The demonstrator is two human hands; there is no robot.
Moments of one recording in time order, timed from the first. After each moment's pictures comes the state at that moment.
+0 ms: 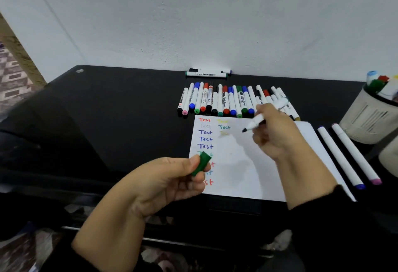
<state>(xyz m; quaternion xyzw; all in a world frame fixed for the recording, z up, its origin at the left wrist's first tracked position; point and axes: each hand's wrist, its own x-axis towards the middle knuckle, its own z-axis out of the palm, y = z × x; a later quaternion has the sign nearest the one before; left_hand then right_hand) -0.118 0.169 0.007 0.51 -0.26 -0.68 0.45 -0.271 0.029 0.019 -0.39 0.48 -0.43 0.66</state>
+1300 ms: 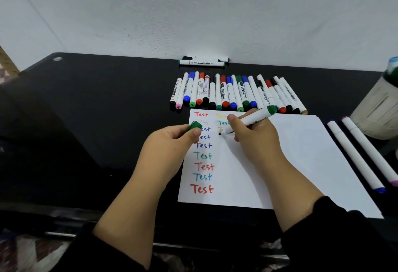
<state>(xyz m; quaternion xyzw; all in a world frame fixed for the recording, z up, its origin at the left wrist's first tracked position) -0.113 0.107 -0.015 0.74 -0.38 -0.33 0.45 -0.256 0.015 -0.038 -0.64 0.52 -0.41 0.40</state>
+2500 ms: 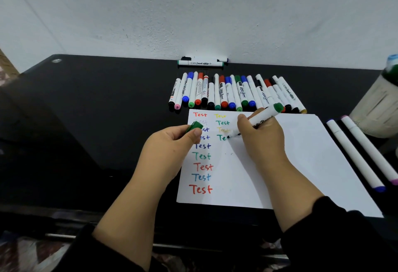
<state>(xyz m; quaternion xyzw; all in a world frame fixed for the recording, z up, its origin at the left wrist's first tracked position) -0.116 0.109 -0.015 0.73 -0.38 -0.33 0.46 -0.260 0.015 -0.037 -0.60 0.55 -0.44 0.37</state>
